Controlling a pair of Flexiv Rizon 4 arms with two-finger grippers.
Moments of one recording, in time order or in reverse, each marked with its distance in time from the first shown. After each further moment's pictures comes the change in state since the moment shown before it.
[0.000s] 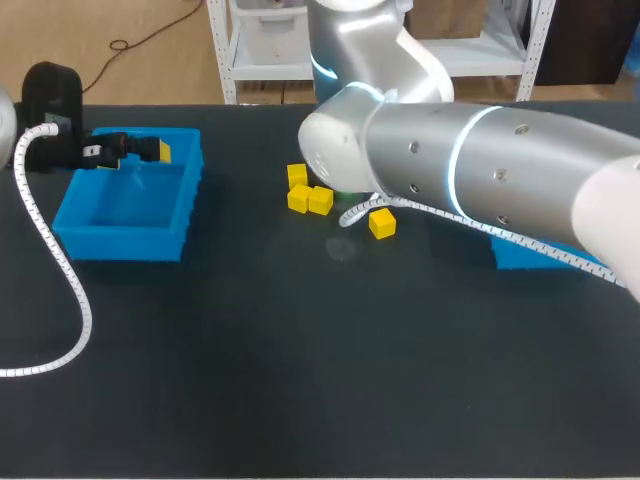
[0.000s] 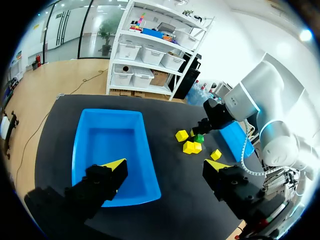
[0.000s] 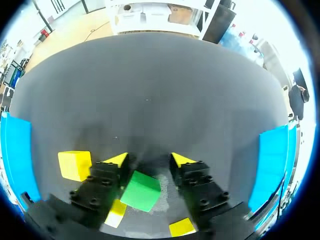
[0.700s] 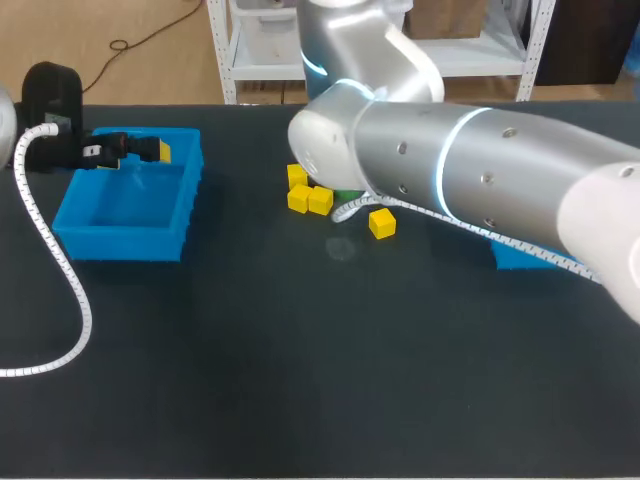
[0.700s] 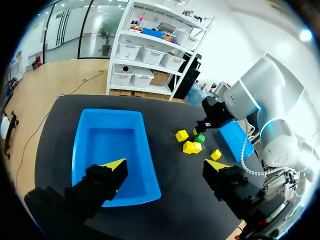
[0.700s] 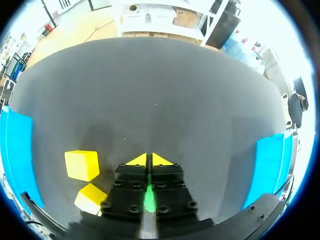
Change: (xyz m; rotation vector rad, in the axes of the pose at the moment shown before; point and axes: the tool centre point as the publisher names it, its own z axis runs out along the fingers) left arm 0.000 0.000 0.000 0.000 0.000 0.000; right arm -0.004 0.007 -0.008 0.024 -0.013 -0.051
